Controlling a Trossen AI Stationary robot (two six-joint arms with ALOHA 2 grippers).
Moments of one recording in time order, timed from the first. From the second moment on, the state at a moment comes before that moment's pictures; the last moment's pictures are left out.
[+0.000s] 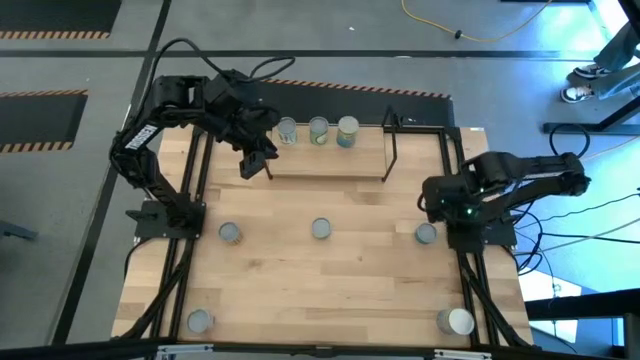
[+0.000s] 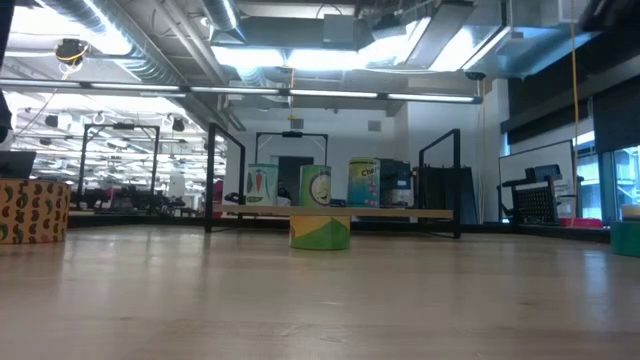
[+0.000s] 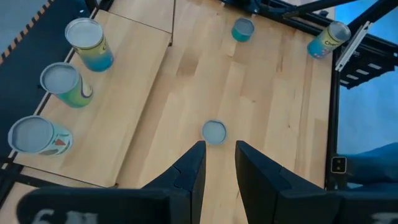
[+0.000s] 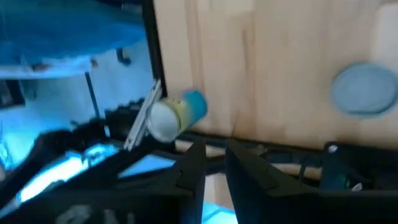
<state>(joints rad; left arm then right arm) 0.22 1.62 2.36 -1.57 0.12 -0.18 0.18 1.11 1.28 -1.57 -0.54 0.34</state>
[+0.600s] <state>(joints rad) 0.22 1.62 2.36 -1.57 0.12 -0.17 0.67 1.11 0.97 -1.10 -0.63 0.62</state>
